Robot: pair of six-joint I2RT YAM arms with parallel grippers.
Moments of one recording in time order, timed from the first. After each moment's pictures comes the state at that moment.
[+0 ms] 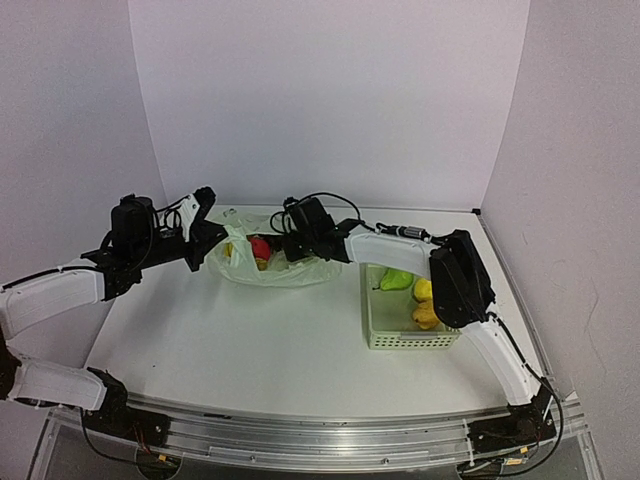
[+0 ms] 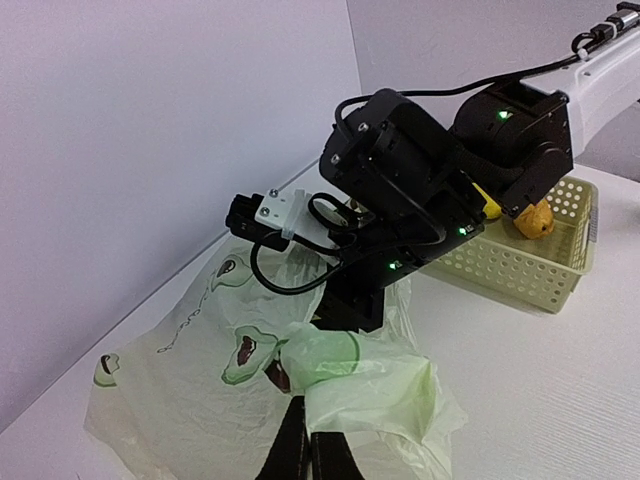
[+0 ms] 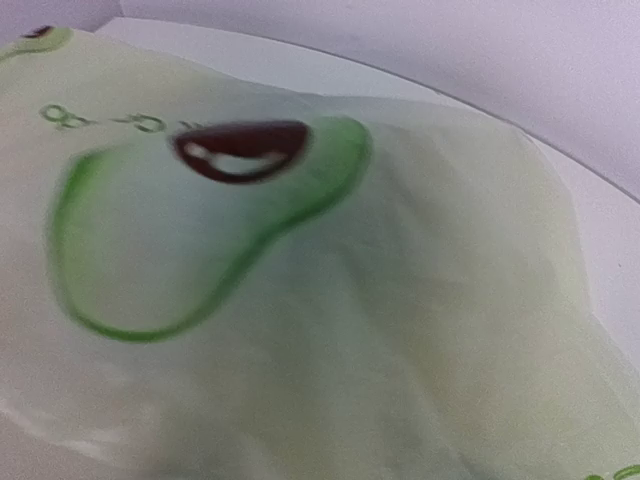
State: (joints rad) left arm -0.42 1.15 0.71 0.22 0.47 0.31; right arm 0.84 2.54 2.21 -0.30 0.27 0.21
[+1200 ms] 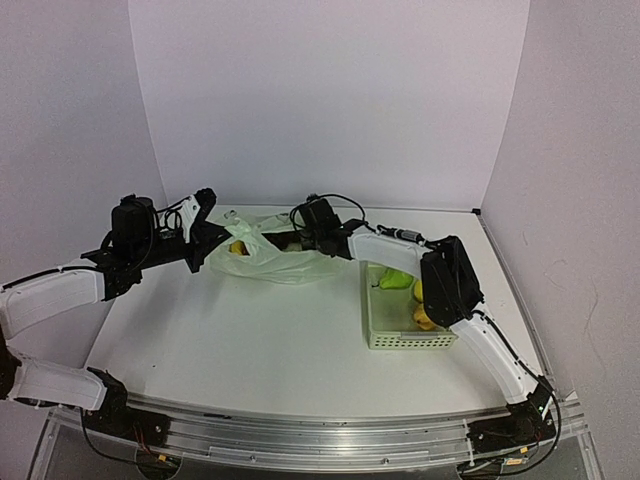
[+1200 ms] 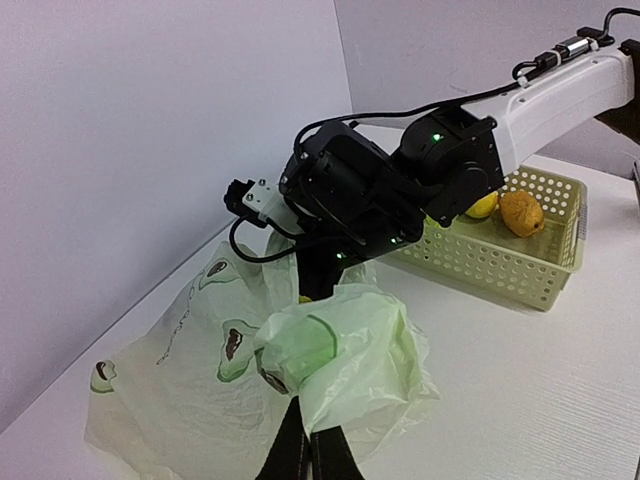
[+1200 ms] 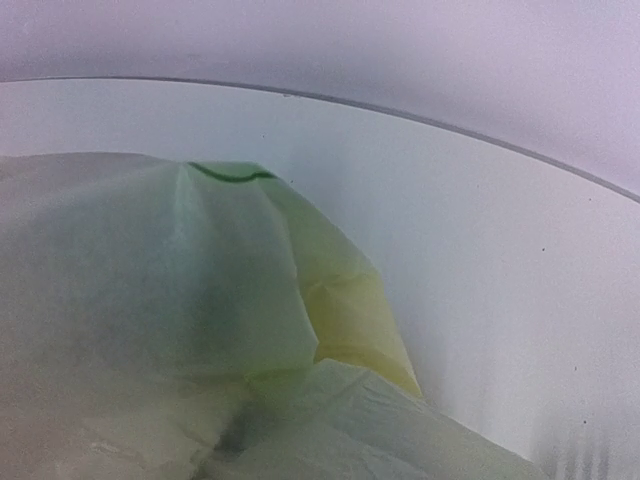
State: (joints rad) left arm -0.42 1.15 0.71 0.22 0.50 0.32; right arm 0.76 2.70 2.38 -0.35 0.46 0.28
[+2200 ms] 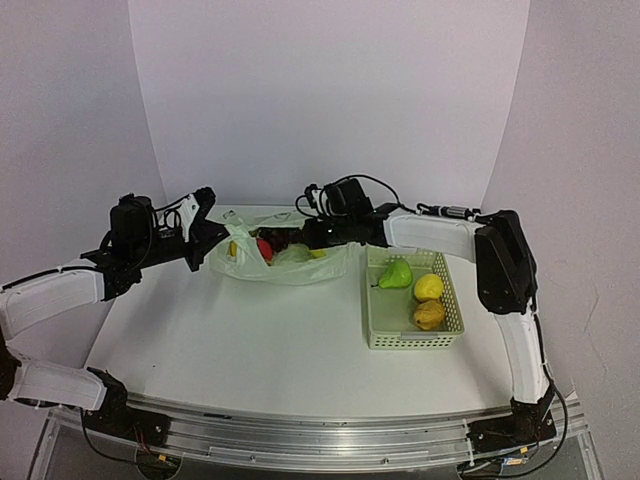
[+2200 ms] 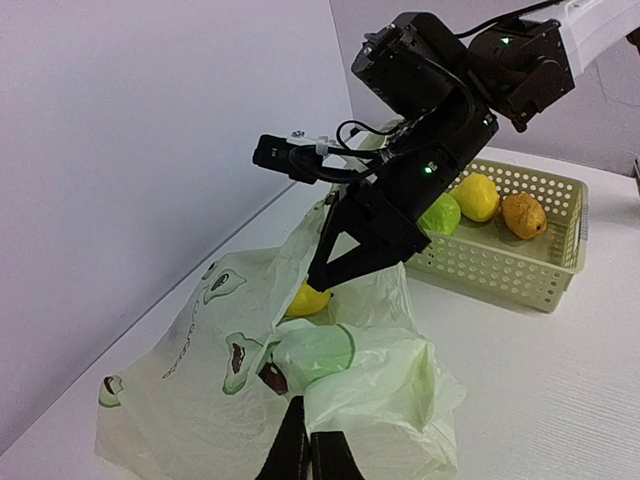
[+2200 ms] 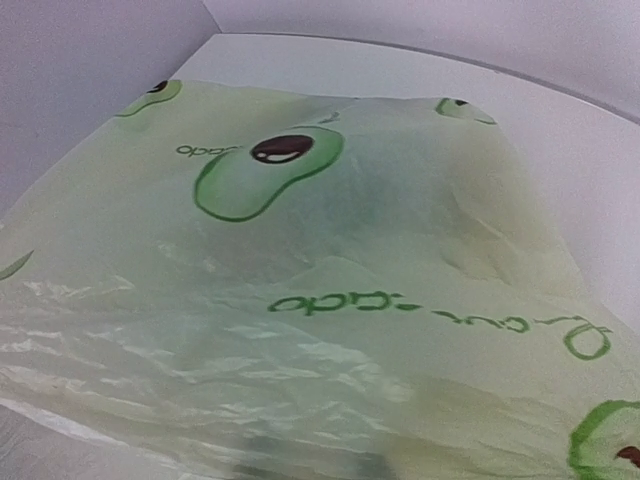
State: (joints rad) left arm -0.42 1.15 0.71 0.24 0.51 0.33; right arm 0.75 2.25 1.86 -0.23 -0.11 0.33
